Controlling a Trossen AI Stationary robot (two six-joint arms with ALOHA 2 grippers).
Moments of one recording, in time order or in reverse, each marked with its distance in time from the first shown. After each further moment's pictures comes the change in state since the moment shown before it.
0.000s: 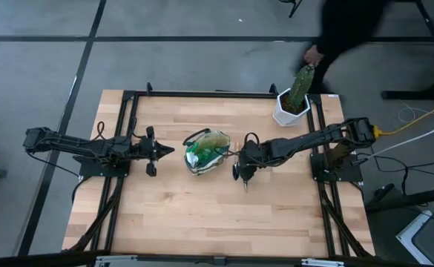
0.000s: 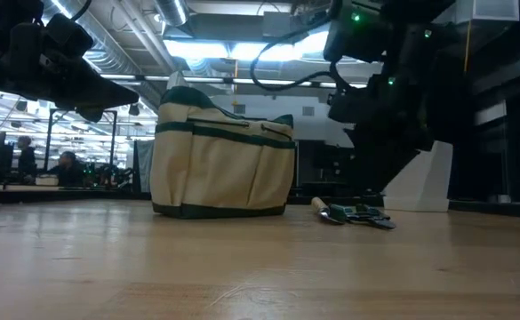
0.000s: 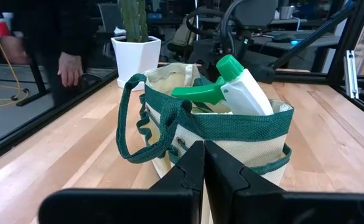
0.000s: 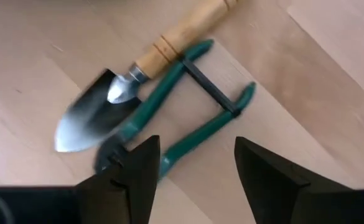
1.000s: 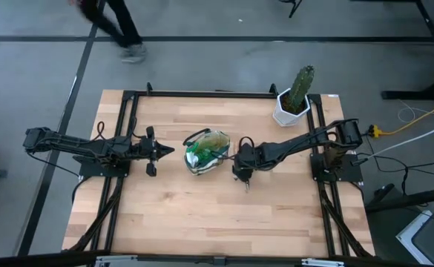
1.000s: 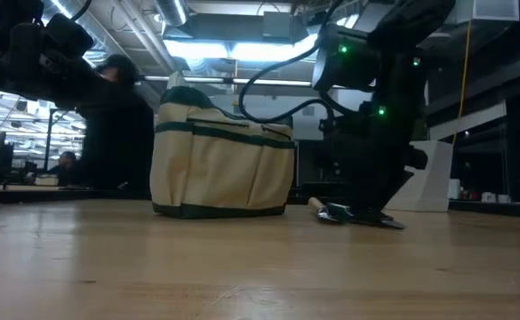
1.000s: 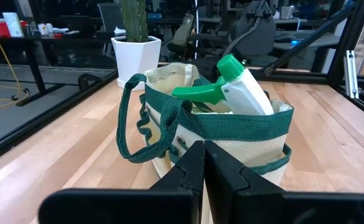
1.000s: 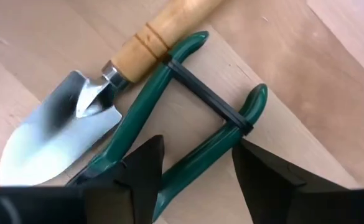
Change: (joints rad) left arm 0.000 0.000 0.000 0.000 0.000 0.000; right arm 0.001 0.147 0.006 0.055 0.048 -0.016
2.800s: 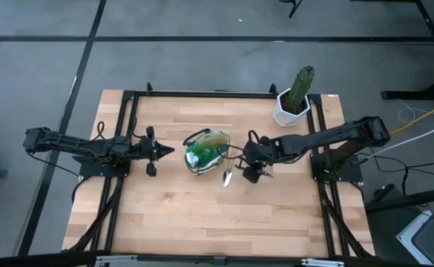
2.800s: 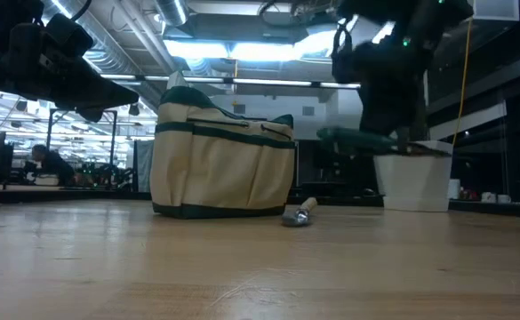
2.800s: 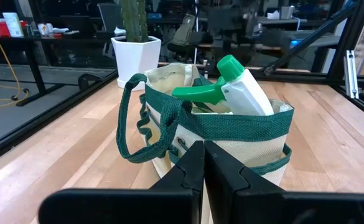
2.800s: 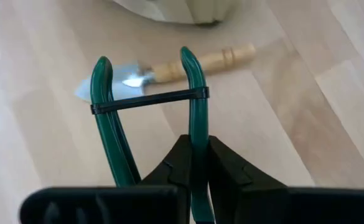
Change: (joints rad) left arm 0.000 0.000 0.000 0.000 0.000 0.000; right arm 0.027 -0.301 -0.007 -0.021 -0.103 -0.270
